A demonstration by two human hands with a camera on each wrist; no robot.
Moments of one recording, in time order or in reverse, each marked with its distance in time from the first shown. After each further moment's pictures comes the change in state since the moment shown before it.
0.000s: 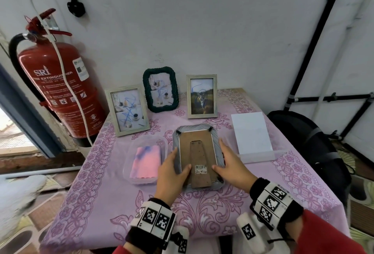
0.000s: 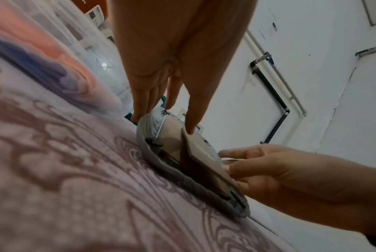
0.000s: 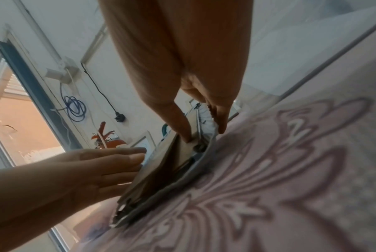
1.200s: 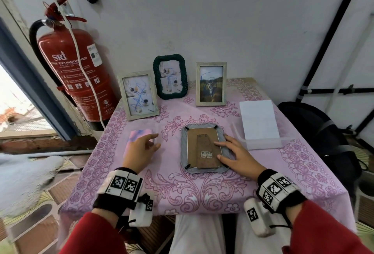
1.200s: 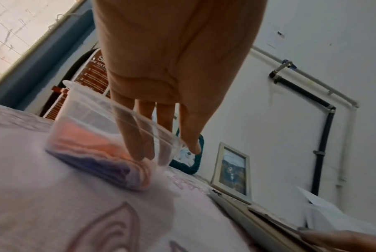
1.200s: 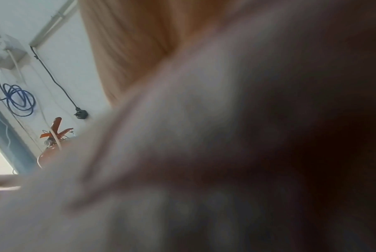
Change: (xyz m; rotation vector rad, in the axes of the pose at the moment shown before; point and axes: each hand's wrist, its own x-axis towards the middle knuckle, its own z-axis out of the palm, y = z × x) left_hand 0.015 -0.028 -0.085 0.271 -0.009 -0.102; right_hand -0.012 0.022 -0.003 -0.070 -0.066 -0.120
